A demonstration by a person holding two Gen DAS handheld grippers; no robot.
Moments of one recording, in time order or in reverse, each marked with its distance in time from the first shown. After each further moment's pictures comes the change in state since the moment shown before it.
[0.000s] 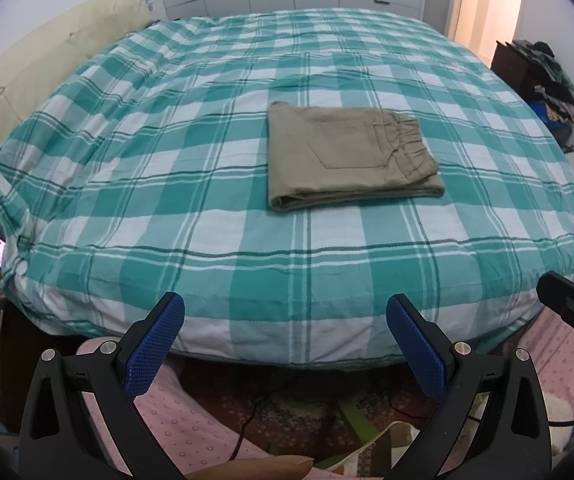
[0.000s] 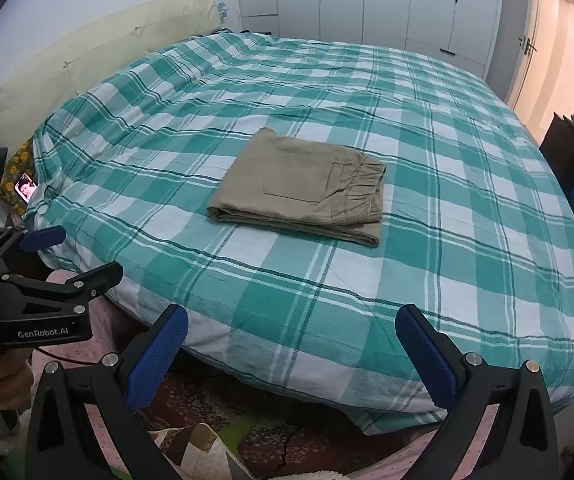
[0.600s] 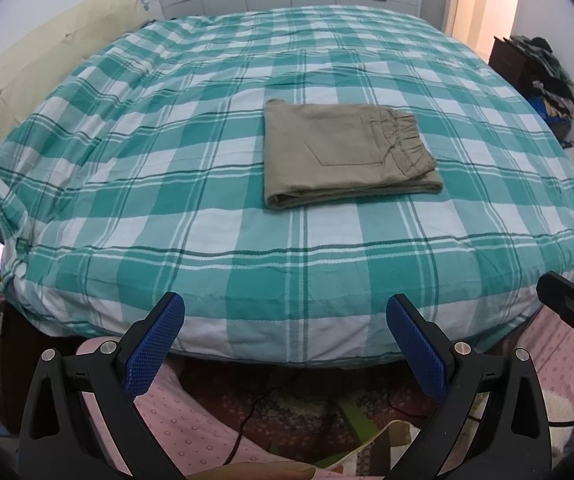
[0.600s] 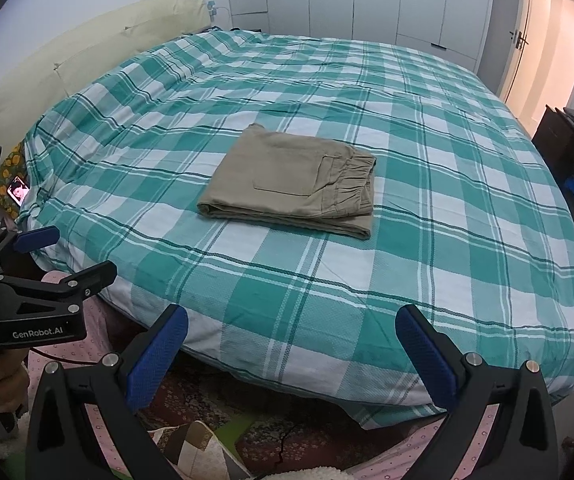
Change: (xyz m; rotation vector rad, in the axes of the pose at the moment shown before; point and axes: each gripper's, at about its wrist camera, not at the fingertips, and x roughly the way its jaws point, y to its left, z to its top) left arm 0.002 -0.005 0.000 0.012 0.010 -0.002; right arm 0.001 -0.004 -0.004 0.016 0.010 -0.030
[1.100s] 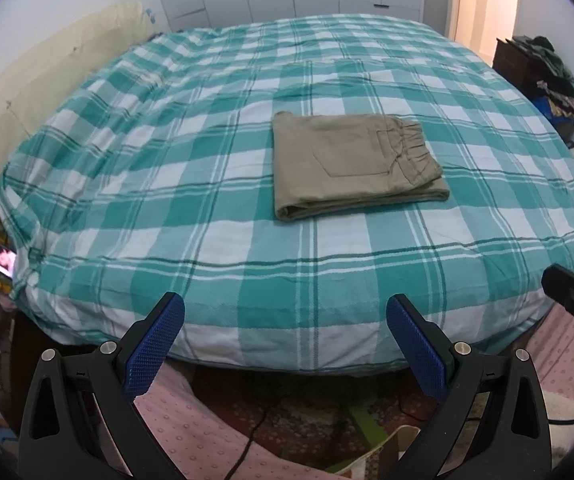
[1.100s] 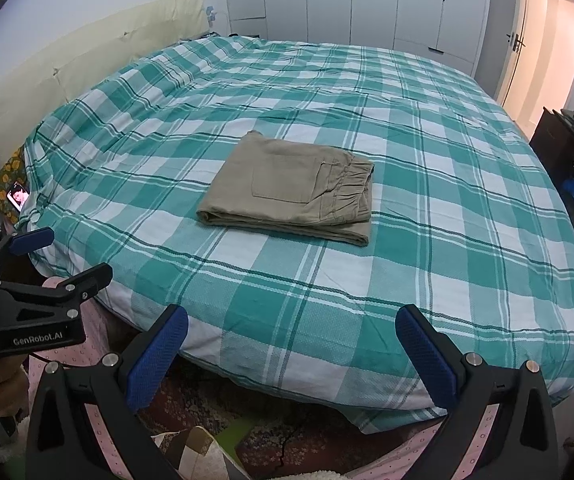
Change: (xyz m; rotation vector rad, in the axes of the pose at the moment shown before) left arm -0.010 -0.003 0.000 0.021 -0.050 0.052; right arm -0.004 0.002 0.004 0.005 -0.023 -0.005
